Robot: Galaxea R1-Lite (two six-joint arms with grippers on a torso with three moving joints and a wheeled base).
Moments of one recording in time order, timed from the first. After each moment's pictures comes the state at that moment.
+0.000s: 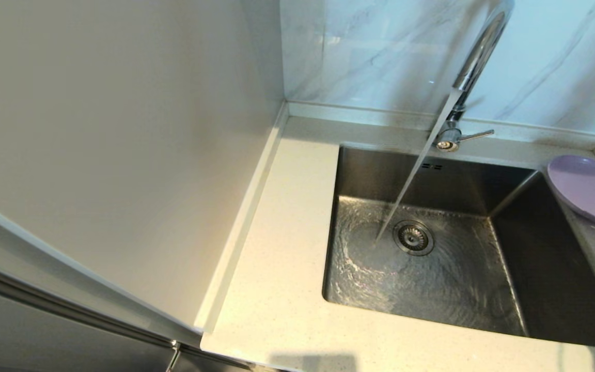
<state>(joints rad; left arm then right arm) 0.00 0.00 0.00 0.00 0.00 0.00 -0.54 1.64 -1.07 0.17 0.06 -0.33</state>
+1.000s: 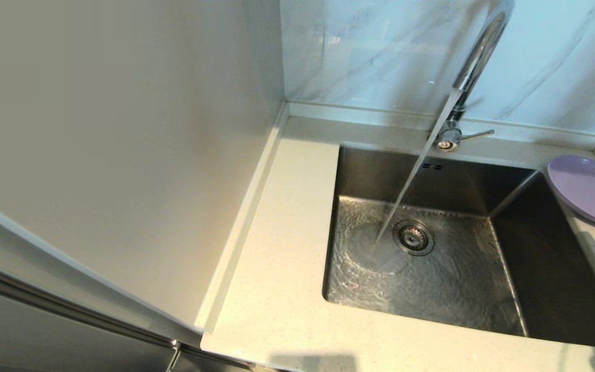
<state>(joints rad) 0.00 0.00 0.00 0.00 0.00 0.00 -0.56 1.56 -0.95 0.17 0.07 -0.40</state>
